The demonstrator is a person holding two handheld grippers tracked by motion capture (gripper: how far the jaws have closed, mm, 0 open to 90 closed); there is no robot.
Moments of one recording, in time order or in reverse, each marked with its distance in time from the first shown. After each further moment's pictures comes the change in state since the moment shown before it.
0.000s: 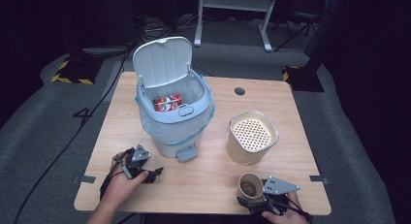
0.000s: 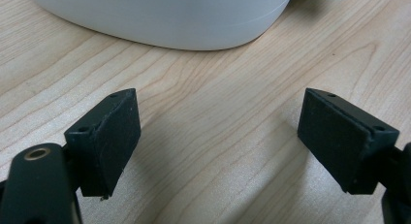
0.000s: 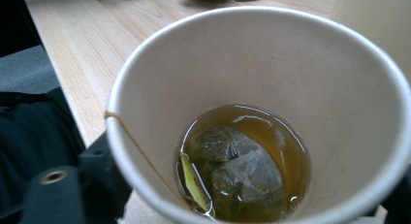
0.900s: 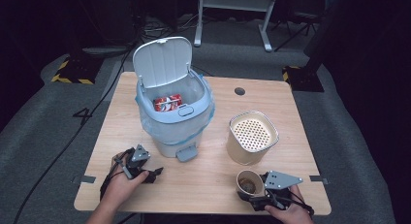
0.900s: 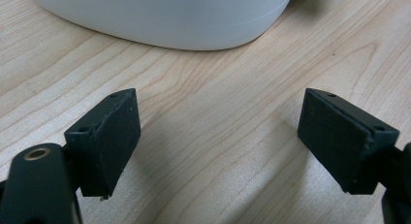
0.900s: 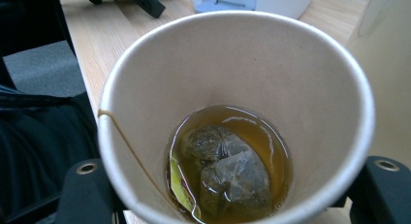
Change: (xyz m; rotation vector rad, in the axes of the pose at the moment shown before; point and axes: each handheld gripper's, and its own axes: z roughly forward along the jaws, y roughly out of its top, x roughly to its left) left arm 0.000 0.000 0.000 -0.001 0.000 -0.001; right arm -0.007 0.029 -0.010 -0.011 0.082 -0.075
